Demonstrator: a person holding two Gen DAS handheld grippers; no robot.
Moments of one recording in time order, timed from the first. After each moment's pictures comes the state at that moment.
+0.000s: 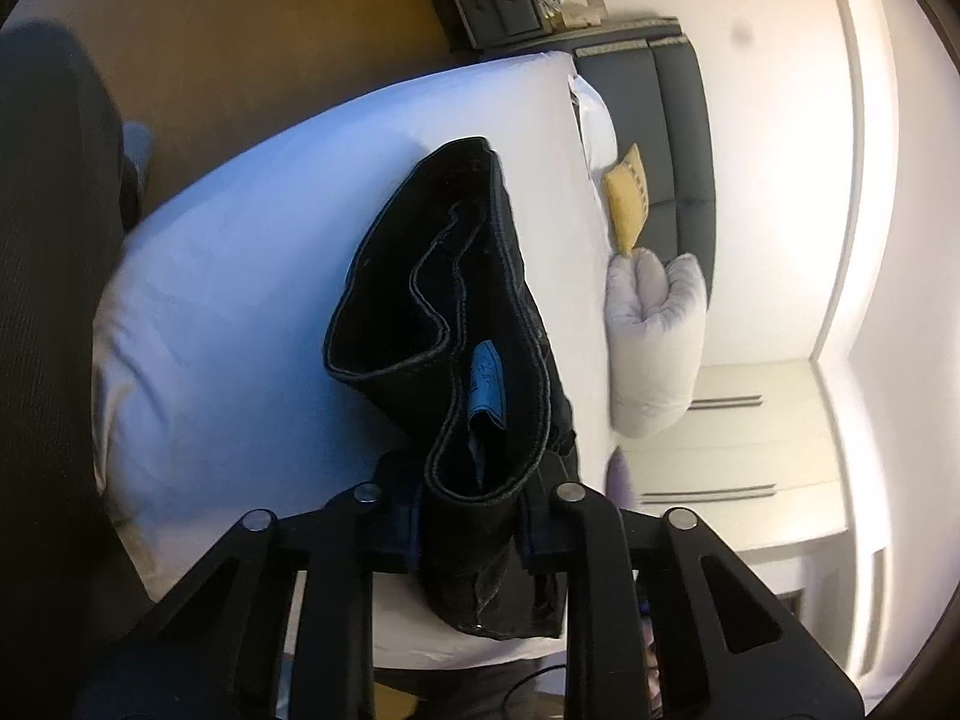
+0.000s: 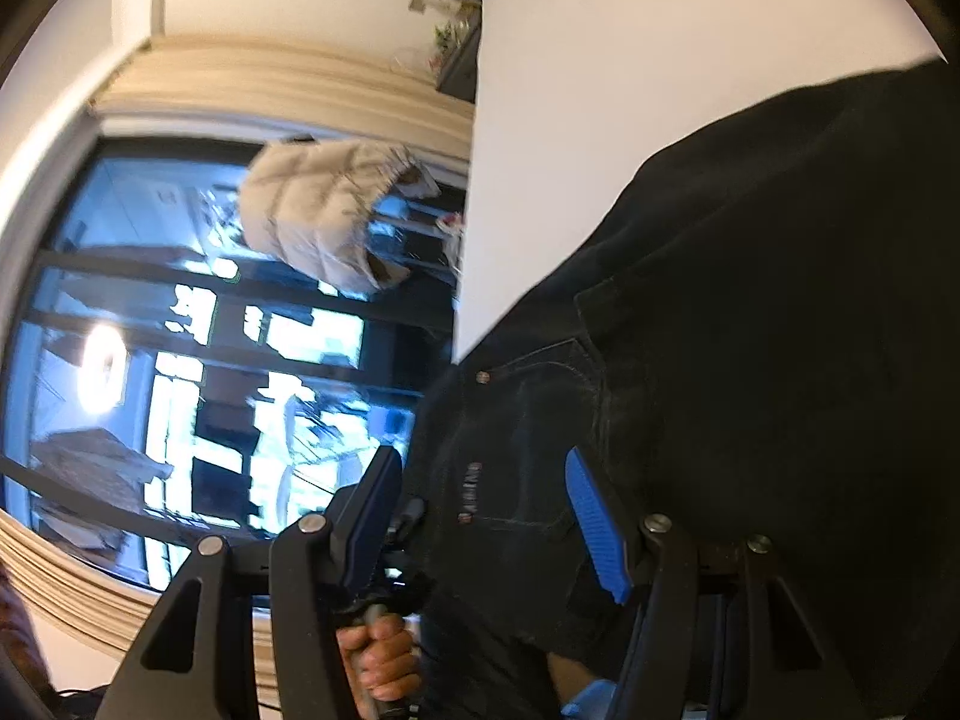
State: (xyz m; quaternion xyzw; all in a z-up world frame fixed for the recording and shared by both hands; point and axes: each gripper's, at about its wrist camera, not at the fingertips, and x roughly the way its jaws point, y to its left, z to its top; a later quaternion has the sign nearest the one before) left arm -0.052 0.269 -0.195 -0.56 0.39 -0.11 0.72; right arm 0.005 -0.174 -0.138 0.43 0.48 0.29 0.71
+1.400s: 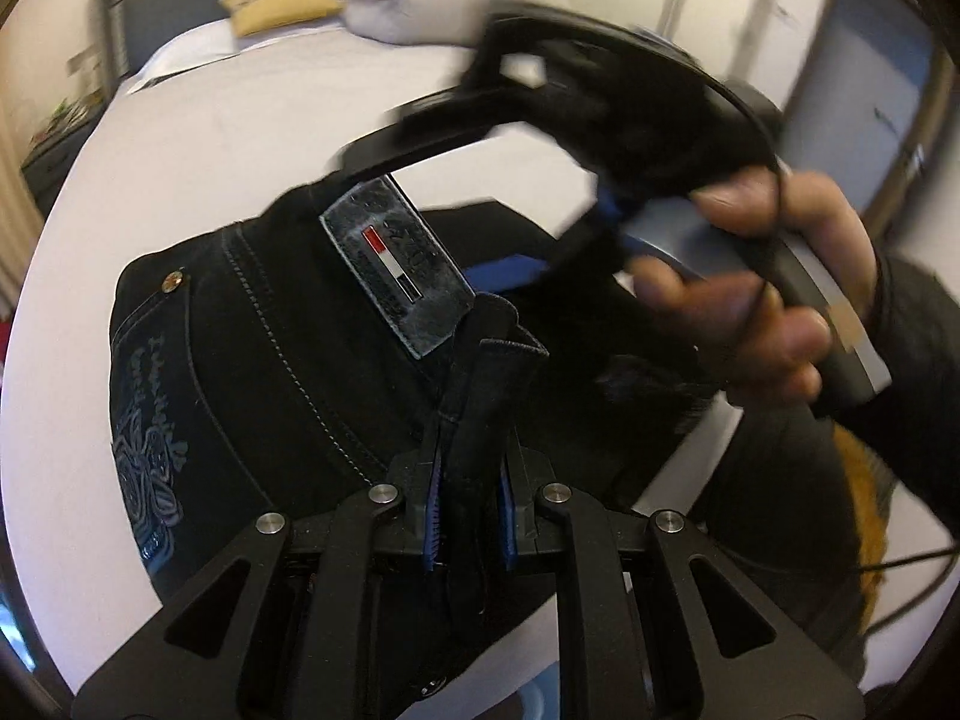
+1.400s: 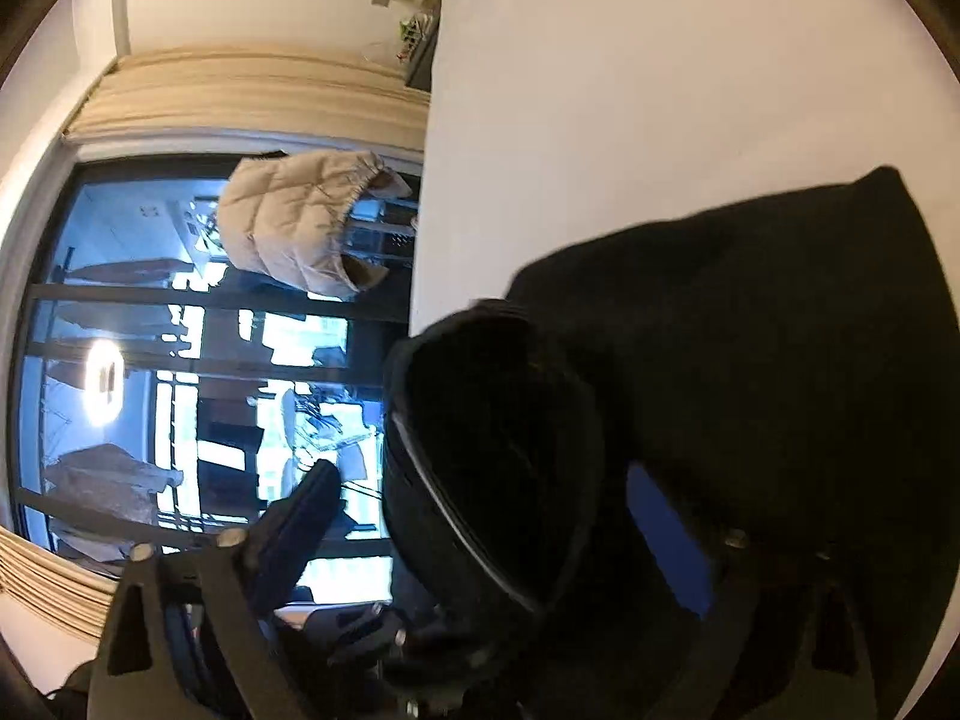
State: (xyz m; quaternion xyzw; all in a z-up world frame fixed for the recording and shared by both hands) left arm -0.012 -0.181 -0.088 0.11 0.44 -0.34 0.82; right arm 0.050 -0.251 -0.176 0.44 0.52 0.29 0.68
